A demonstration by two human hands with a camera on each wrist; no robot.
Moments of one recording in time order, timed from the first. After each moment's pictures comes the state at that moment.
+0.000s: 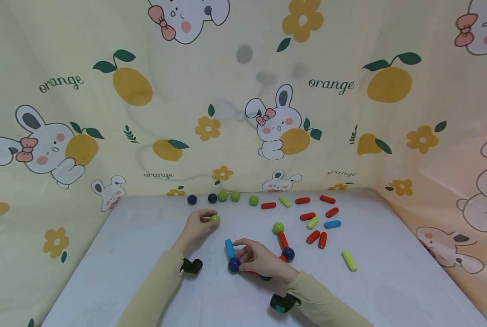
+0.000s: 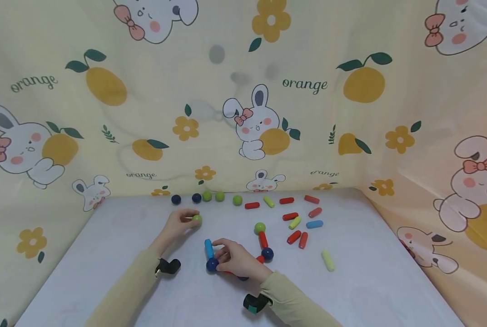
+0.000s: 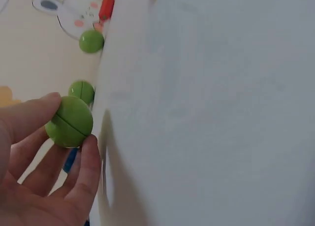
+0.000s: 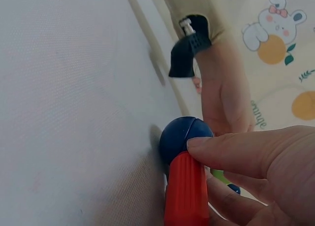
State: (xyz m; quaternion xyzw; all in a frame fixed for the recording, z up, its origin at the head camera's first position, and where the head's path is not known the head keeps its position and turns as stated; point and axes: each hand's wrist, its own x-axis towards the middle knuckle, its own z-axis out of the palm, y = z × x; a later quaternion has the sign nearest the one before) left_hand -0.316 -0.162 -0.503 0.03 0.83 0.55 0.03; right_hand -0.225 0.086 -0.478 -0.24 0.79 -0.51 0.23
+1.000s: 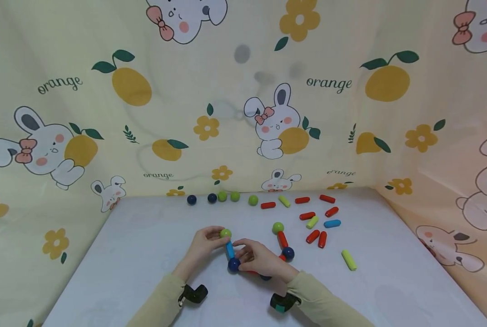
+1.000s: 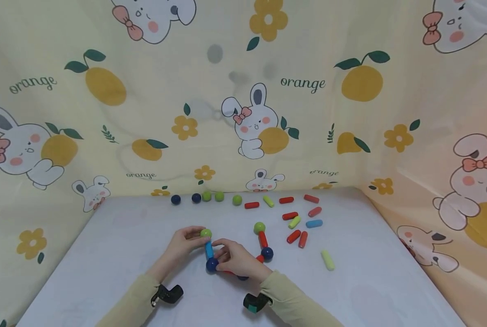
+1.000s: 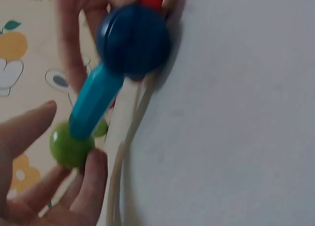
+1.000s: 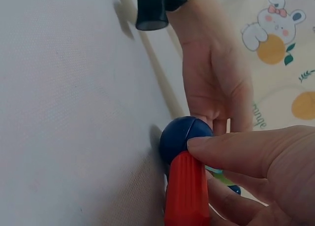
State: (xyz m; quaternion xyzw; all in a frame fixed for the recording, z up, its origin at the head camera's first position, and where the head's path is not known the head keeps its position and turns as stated) left_hand -0.257 -0.132 -0.507 0.03 0.77 0.63 0.07; right_hand -0.227 0.087 -0.481 -0.25 0.79 -0.51 0.23
